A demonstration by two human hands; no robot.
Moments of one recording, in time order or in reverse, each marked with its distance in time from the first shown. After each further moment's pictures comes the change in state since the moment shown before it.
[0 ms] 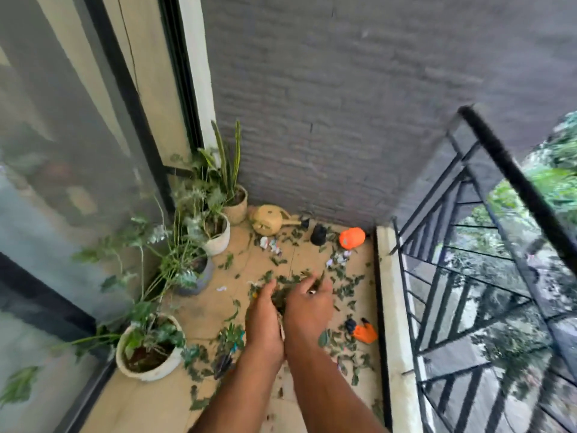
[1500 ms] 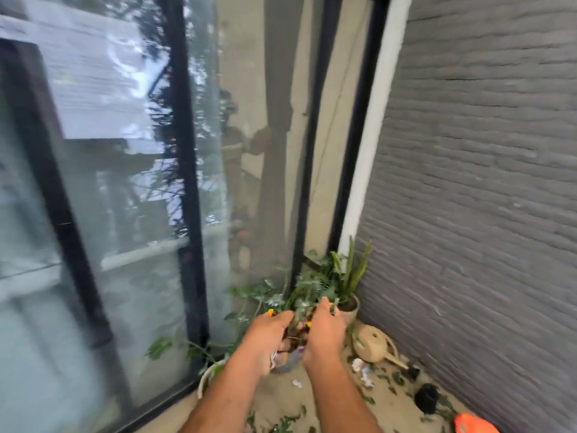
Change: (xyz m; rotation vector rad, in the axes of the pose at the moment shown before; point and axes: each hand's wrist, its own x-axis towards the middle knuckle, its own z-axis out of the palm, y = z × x) left_hand -0.160 0.100 -0.036 0.062 0.168 0.431; right_hand -0.053 -0.112 -0.010 0.466 -0.843 -0.010
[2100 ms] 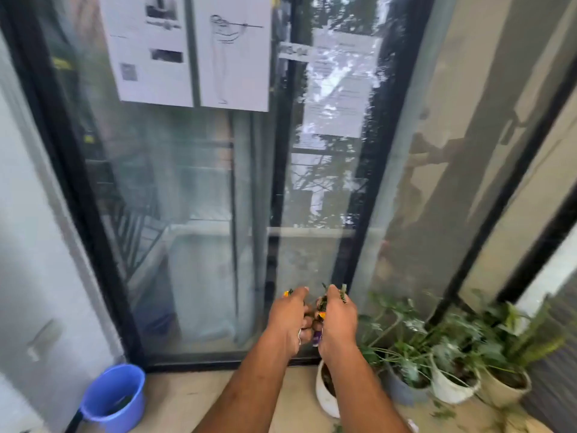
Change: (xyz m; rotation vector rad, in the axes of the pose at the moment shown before) left_hand -0.109 -0.004 -0.247 -0.488 0.505 0.141; right_hand -0.220 0.092 0.151 -0.213 -0.716 0.263
